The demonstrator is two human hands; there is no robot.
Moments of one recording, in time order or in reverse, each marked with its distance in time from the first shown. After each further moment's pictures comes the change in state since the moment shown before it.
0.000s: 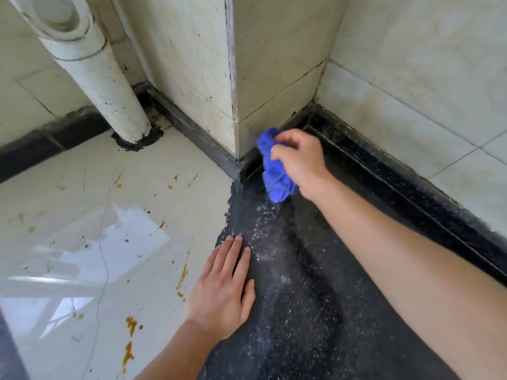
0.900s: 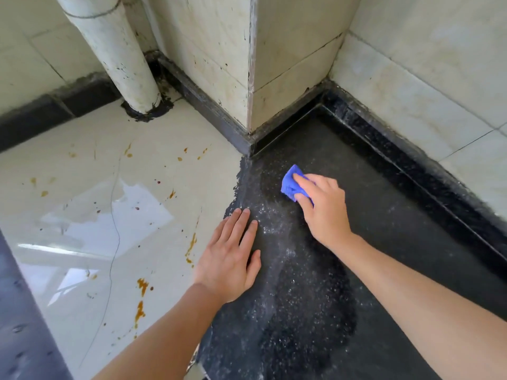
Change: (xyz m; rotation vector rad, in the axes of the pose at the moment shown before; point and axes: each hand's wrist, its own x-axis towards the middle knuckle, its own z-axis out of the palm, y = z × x) left_hand 0.000 -0.003 0.002 -0.033 0.005 -0.003; right_hand -0.083 0.117 -0.036 -0.819 -0.015 -0.457
